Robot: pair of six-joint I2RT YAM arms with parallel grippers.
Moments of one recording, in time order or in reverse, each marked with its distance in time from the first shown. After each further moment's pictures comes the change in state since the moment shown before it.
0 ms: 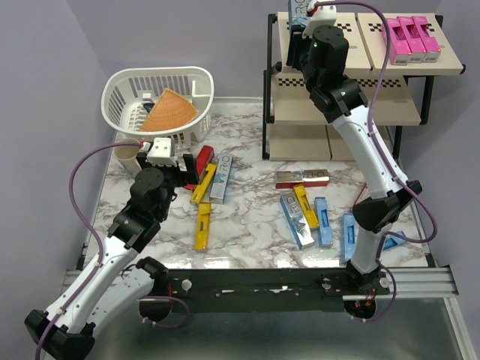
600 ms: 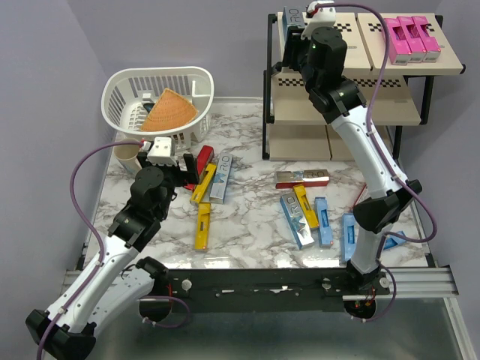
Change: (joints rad) left arm 0.013 0.007 0.000 0.000 0.024 -0.004; right arm -0.005 -0.003 -0.029 0.024 -0.038 0.056
